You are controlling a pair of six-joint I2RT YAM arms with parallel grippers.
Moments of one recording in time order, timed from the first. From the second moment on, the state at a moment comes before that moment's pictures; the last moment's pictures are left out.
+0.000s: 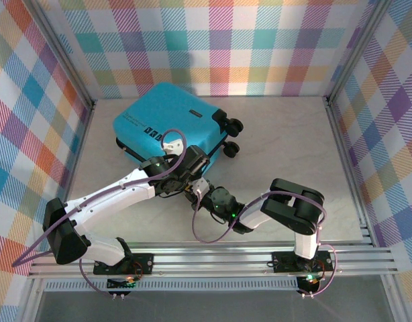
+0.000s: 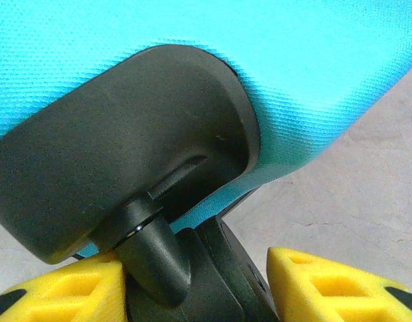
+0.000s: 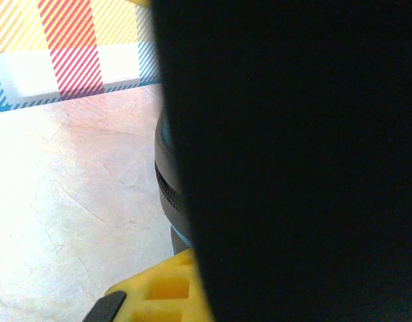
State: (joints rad) left arm -0.94 1.39 1.26 -0.90 -0.50 -1.11; right arm 1.10 1.86 0.60 1.13 0.21 -0.04
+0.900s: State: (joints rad) left arm -0.93 1.37 1.24 -0.84 -0.49 -1.13; right arm 0.97 1.76 0.55 1.02 0.17 0.02
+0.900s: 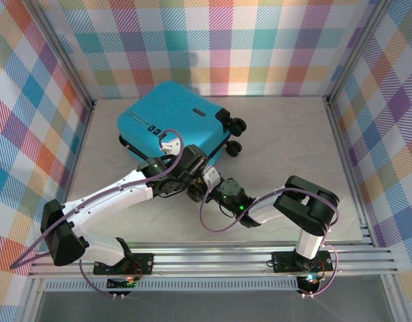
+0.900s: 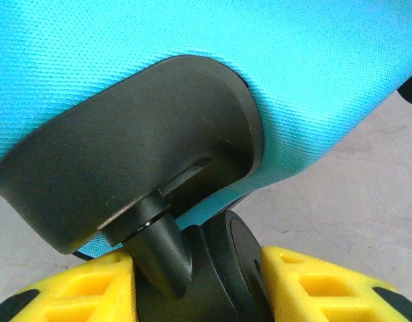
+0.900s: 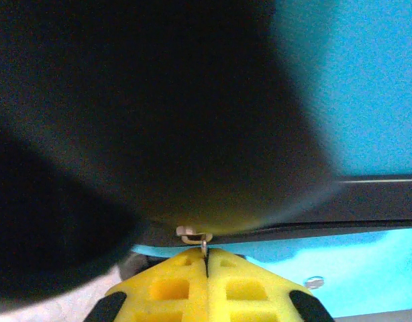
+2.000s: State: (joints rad) left arm -0.72 1.16 1.09 -0.86 -0.48 -0.86; right arm 0.55 1.64 0.58 0.76 0.24 0.21
